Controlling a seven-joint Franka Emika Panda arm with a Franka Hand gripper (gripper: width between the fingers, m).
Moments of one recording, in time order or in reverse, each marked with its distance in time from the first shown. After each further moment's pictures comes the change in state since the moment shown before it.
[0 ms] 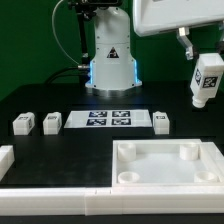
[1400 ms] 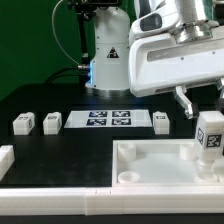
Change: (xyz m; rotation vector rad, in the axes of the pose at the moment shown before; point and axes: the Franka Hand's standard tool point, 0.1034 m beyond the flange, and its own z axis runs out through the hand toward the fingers) arm 0.023 0.022 0.086 0.006 0.284 -0.032
